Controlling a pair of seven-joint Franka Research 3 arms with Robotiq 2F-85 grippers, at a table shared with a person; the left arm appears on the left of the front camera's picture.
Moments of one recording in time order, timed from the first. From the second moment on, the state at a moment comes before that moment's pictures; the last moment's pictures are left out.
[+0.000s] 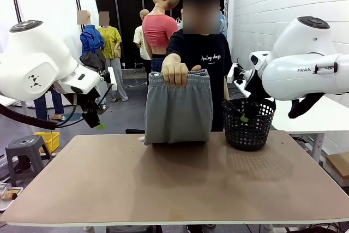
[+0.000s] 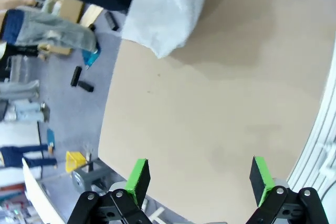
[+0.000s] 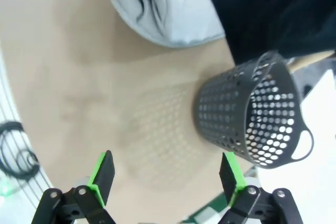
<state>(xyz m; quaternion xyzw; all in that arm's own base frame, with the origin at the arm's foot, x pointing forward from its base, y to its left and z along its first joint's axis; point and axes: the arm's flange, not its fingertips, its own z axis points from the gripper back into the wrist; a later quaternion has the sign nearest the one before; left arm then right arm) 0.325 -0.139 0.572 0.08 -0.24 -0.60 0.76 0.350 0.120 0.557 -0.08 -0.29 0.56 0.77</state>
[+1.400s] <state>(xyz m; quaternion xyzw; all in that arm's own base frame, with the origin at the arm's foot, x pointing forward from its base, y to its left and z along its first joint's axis) 0.389 -0.141 0.546 0.07 -0.16 -0.70 0.69 0.394 0.122 0.520 -0.06 -0.24 0.65 0.72</state>
